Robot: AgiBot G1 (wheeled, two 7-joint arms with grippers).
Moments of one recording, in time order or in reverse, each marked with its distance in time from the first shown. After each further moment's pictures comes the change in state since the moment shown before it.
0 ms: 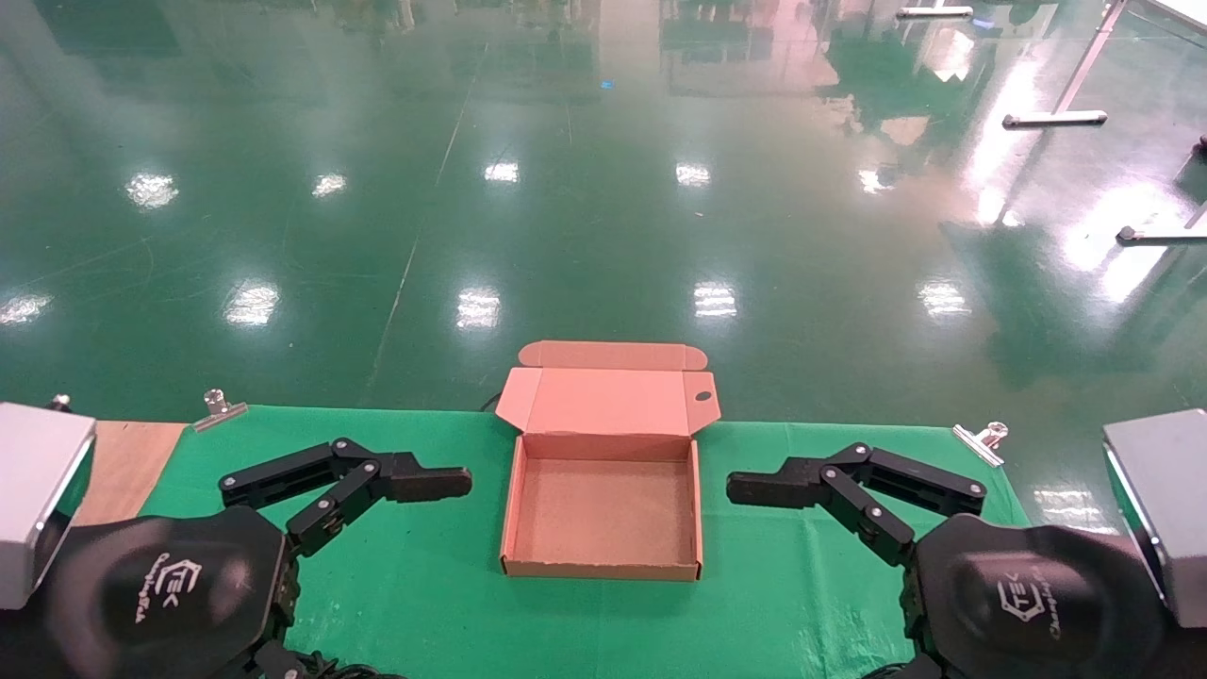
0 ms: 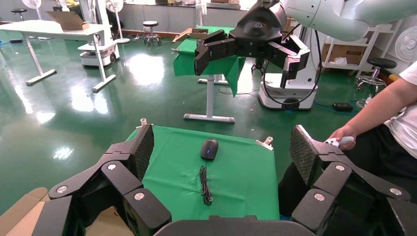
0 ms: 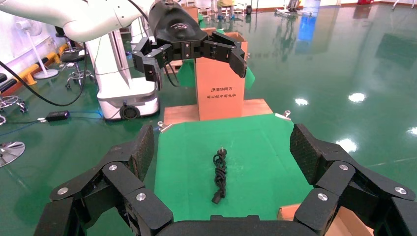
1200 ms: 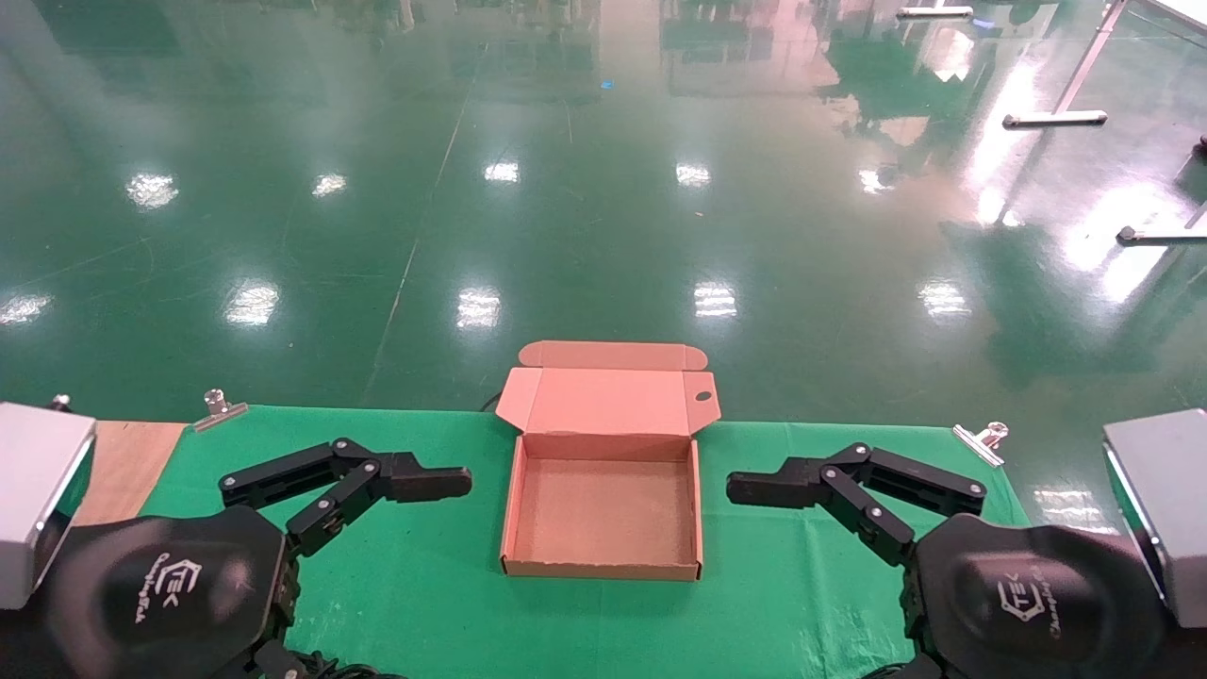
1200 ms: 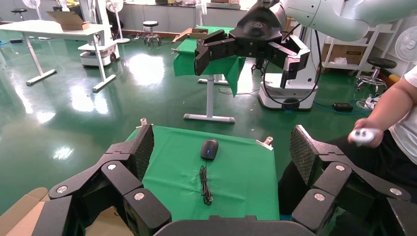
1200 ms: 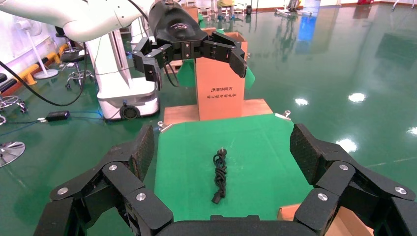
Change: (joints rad) left arm 0.000 0.000 0.000 0.000 0.000 0.000 0.000; right arm 0.000 0.000 0.000 0.000 0.000 0.000 0.000
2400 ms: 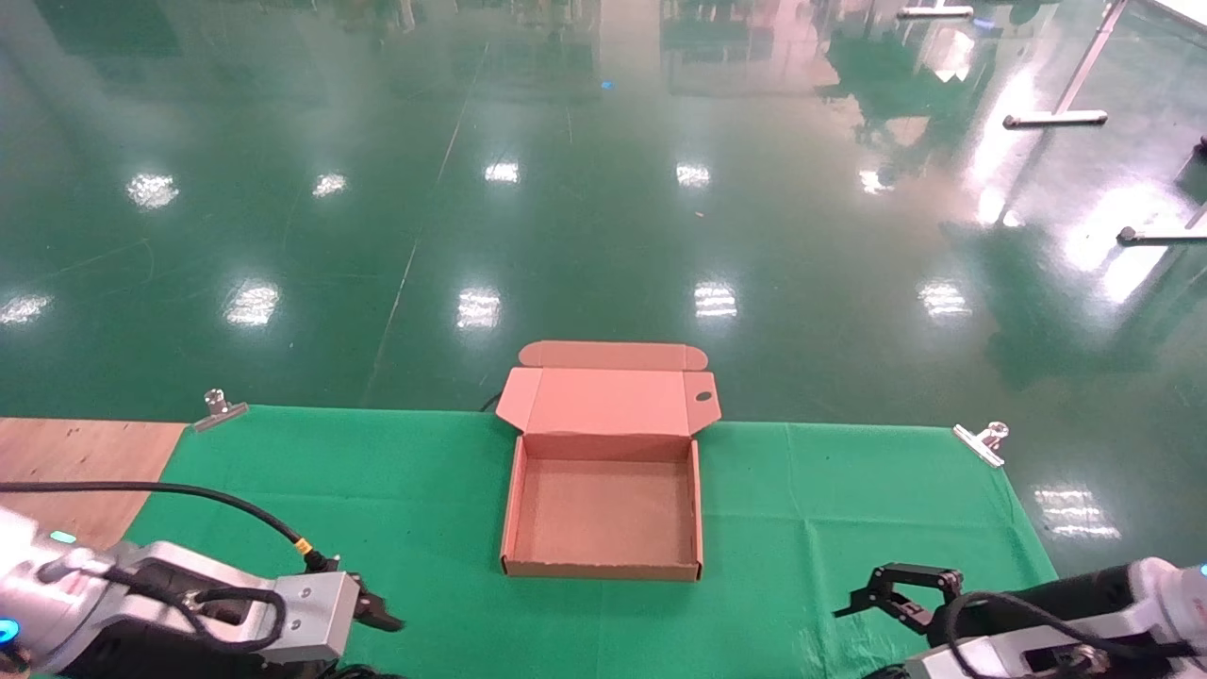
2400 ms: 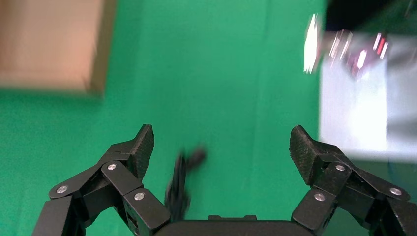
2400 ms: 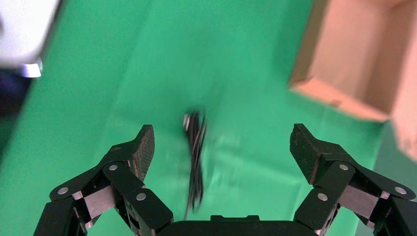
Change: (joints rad) left arm -0.426 0.191 0.494 0.286 0.832 0.062 0.048; right arm 0.306 -0.112 -0.344 -0.129 -0.869 -0.014 -0.442
